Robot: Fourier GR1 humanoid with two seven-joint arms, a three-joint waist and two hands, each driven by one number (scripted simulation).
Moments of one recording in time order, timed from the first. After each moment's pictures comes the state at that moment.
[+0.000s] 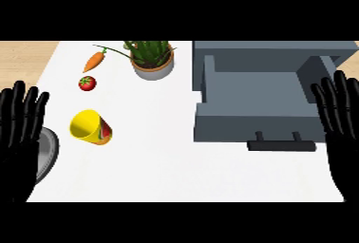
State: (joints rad) left arm 0.05 0.09 0.03 -2.10 -0.01 -0.01 -0.03; right arm -0.03 -0.11 0.01 -2.10 -0.02 0.03 0.02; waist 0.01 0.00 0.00
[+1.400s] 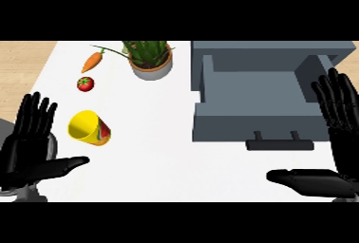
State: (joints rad) left arm 0.00 0.11 0.25 -1.64 0.22 -0.11 -0.12; right arm -0.05 -0.14 -0.06 -2.02 0.02 0.09 0.03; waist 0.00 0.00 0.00
